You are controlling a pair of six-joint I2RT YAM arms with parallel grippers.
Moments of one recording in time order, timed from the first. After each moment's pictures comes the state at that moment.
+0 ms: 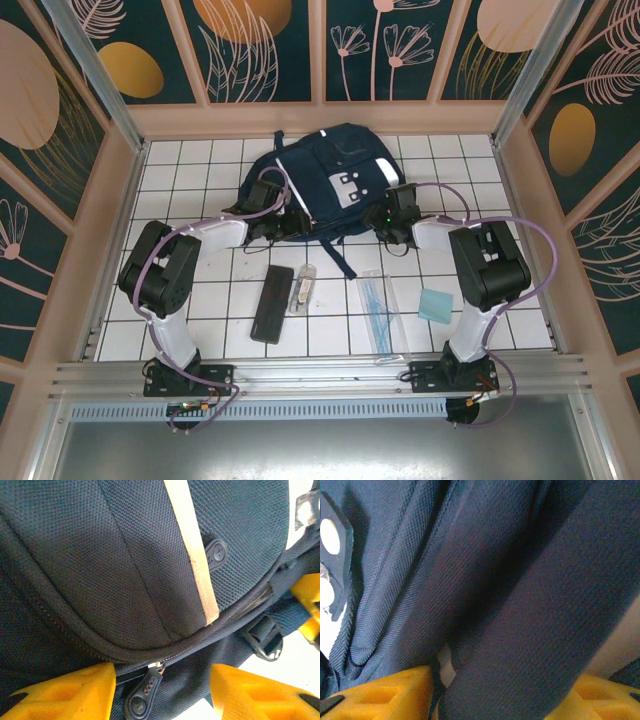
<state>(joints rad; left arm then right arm) -0.46 1.84 1.08 -0.13 0.31 -0.65 0.35 1.81 0.92 0.04 -0.11 0.85</state>
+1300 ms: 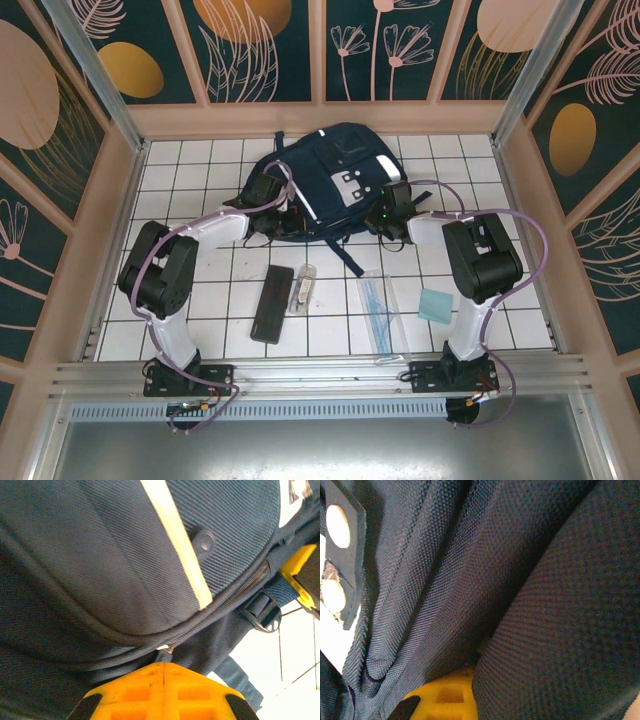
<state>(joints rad) -0.46 1.83 1.15 -0.25 0.34 -0.59 0.36 1.87 0.98 0.06 -0.12 0.88</state>
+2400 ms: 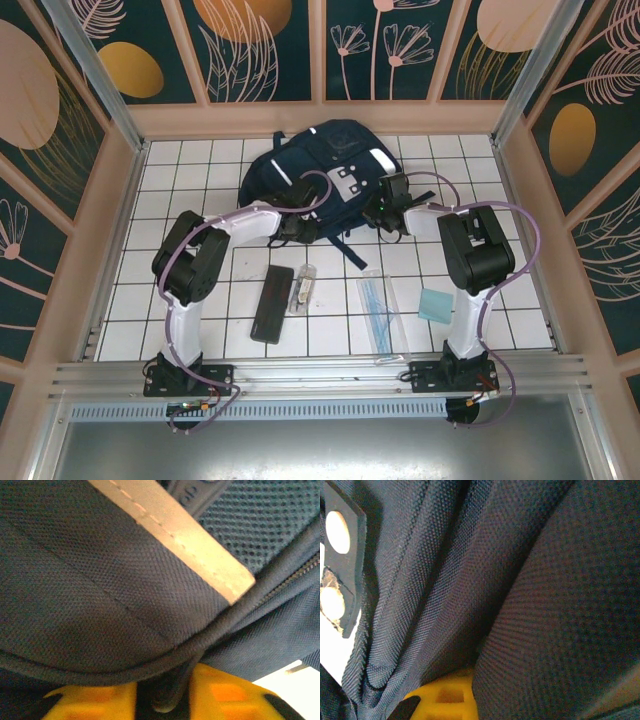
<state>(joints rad) -0.61 2.05 1.38 -0.48 -0.02 -0.34 0.35 1.95 1.08 0.03 -0.13 0.84</state>
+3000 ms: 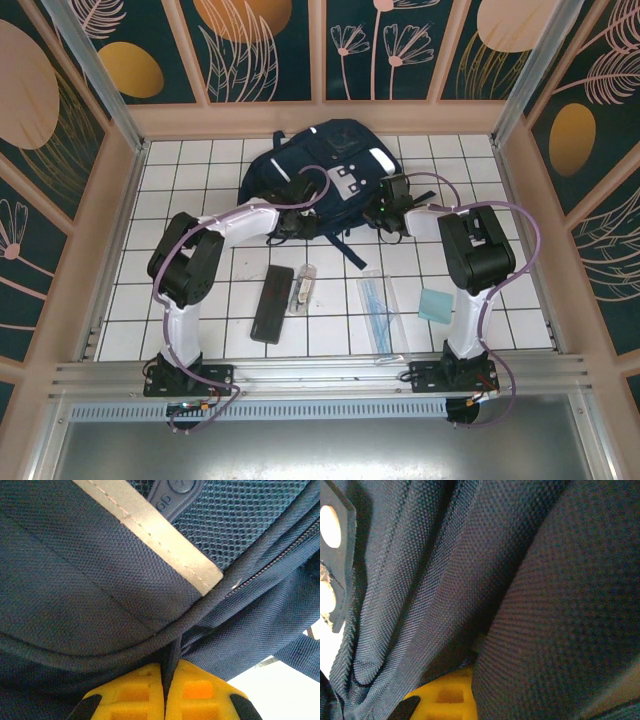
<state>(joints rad) -0.61 1.99 1.39 -0.52 -0.02 -0.35 0.34 1.95 1.06 0.06 -0.13 0.83</state>
